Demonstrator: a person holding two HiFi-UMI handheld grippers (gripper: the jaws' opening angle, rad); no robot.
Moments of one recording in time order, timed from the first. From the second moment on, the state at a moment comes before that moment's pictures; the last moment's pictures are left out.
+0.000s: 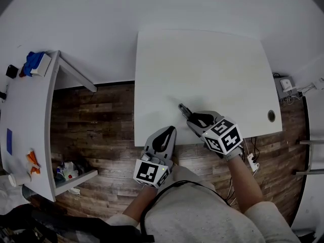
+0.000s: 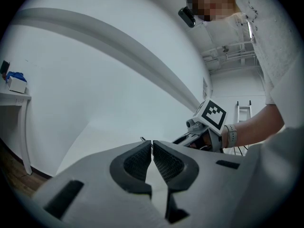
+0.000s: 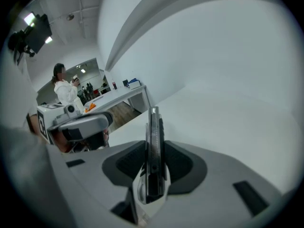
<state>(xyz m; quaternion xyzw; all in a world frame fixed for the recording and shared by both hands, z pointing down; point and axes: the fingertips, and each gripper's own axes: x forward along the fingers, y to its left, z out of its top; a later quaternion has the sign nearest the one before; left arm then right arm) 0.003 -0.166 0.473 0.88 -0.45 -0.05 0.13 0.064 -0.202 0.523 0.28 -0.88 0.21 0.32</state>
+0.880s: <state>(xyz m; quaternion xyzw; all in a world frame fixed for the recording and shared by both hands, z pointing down) -0.001 -0.195 0.411 0.89 -0.44 -0.05 0.09 0.062 -0.204 0.422 0.35 -0.89 0.27 0.11</state>
